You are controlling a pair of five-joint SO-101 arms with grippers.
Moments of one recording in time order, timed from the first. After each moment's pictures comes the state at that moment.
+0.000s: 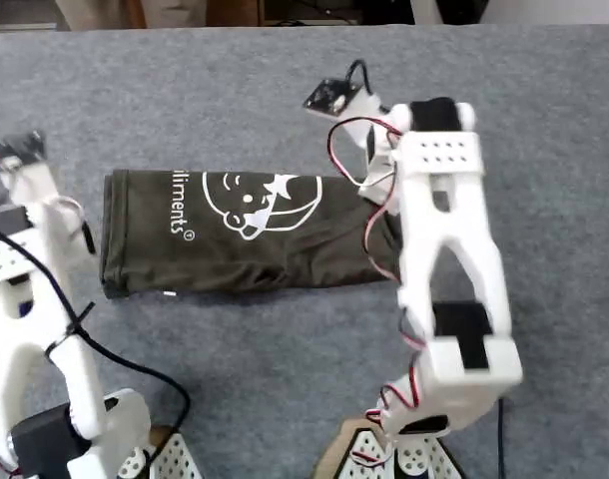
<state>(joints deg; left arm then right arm) -27.2 -22.8 27.9 70.2 -14.9 -5.9 5.6 -9.2 87.8 45.0</state>
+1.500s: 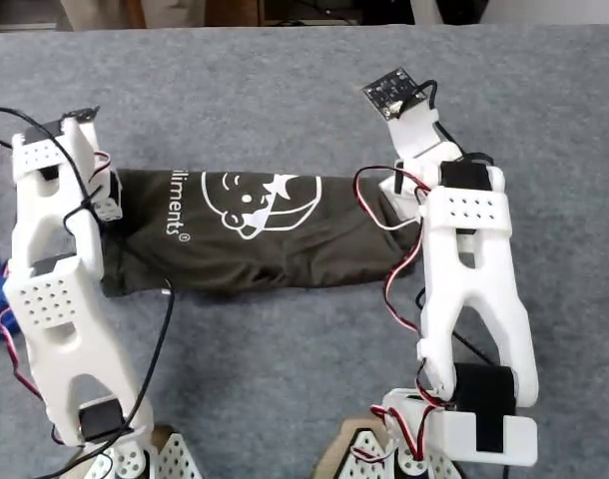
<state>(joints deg) -21.9 46.8 -29.4 85.3 -18.1 0.5 -9.1 22.3 55.5 27.6</state>
